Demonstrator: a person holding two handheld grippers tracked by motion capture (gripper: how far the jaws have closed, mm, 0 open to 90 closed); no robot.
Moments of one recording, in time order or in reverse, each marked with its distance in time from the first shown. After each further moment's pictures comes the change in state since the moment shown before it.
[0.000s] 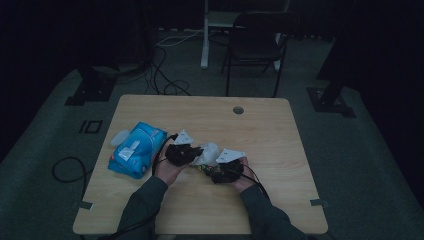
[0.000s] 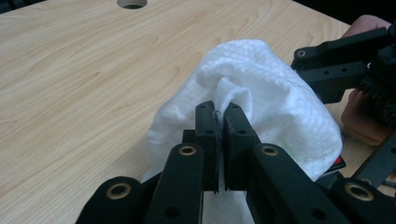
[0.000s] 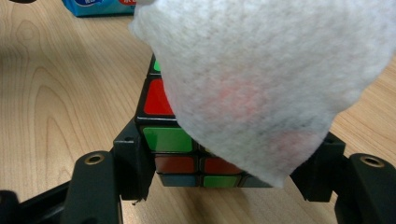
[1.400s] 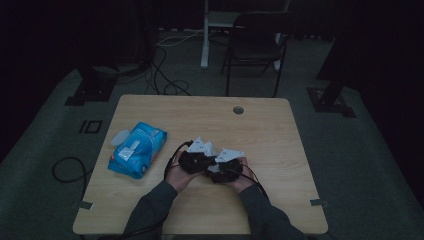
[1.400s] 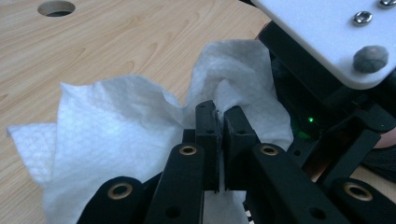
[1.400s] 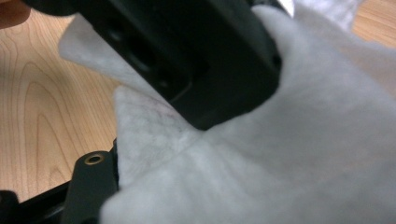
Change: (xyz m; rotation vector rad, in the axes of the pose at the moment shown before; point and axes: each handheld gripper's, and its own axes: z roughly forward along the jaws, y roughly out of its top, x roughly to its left) left arm -0.038 0.005 0.018 0.001 -0.149 0.061; right arm -0.001 -0.002 0.005 0.027 -0.008 0.019
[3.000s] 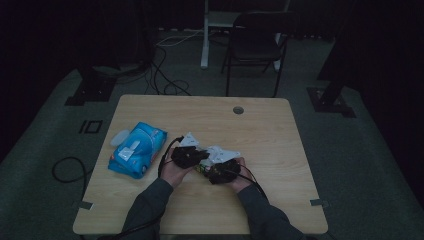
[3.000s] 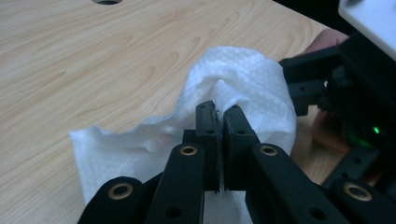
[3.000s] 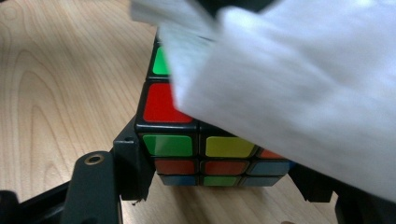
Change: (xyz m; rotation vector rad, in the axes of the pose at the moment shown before) left arm 0.026 -0.007 -0.007 -0.004 0.094 -0.072; right arm 0.004 0.001 0.007 0.036 0.007 -0.022
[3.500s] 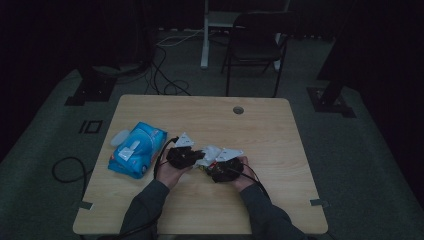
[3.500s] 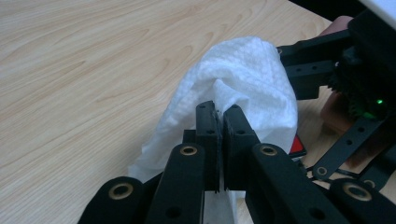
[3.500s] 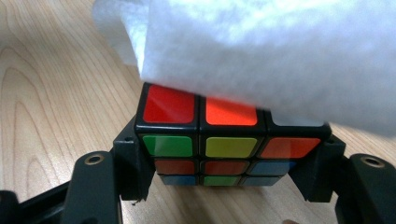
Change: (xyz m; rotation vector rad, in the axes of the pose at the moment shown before) left arm 0.004 -0.007 -0.010 0.000 0.024 -0.024; right arm -0.009 -0.004 -0.004 0.008 -0.026 0.018
